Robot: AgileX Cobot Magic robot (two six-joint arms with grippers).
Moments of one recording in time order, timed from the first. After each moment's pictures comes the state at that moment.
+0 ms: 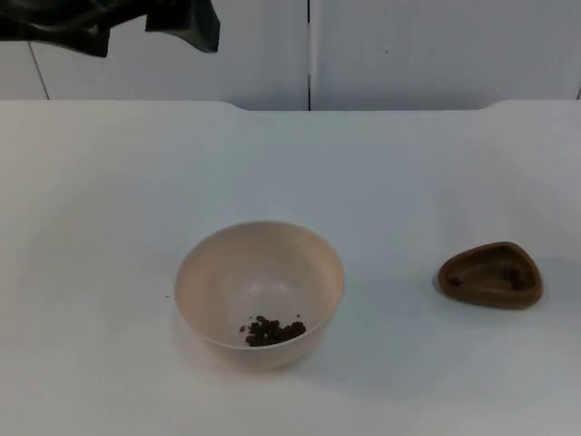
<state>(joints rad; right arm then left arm) 0.31 1.18 -0.98 -0.07 0.58 0.09 -0.52 1.33 -1.02 0.11 0.55 -0.38</state>
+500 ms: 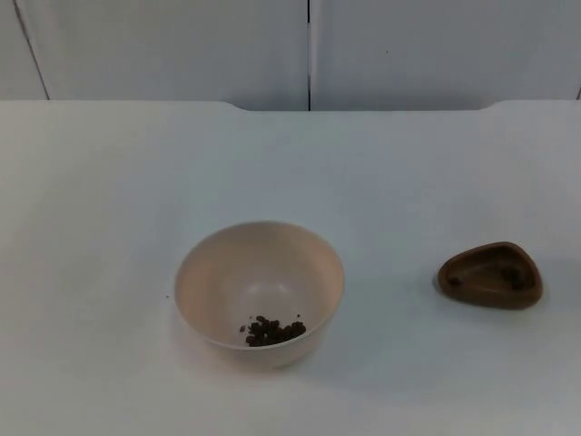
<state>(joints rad) 0.31 0.83 -0.81 -0.07 0.61 0.05 -0.52 1.15 -1.02 -0.12 0.61 -0.11</state>
